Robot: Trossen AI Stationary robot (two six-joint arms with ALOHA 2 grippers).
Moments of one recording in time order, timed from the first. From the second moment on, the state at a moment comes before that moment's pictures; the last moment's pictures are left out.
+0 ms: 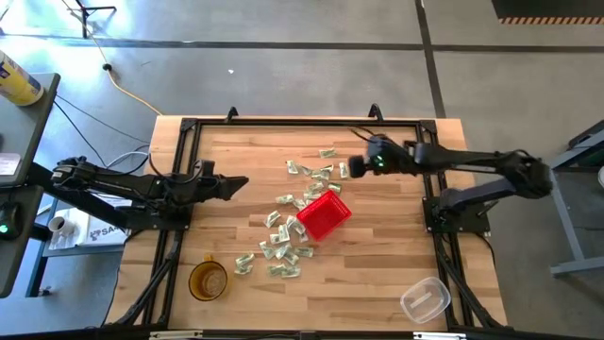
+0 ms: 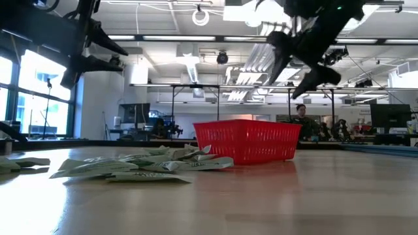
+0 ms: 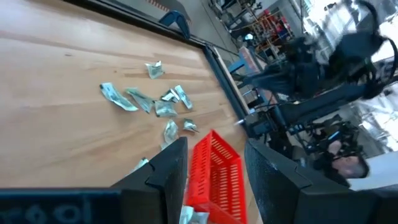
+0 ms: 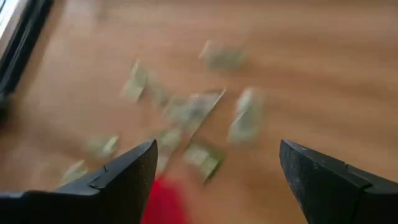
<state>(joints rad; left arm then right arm) -0.15 0.53 0.28 -0.02 -0.58 -1.07 -0.31 1.23 0.87 -0.56 0.16 0.99</state>
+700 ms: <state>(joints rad) -0.15 0.47 0.28 -0.21 -0.48 -1.21 -0.40 1.82 1.26 -0.84 0.12 0.79</state>
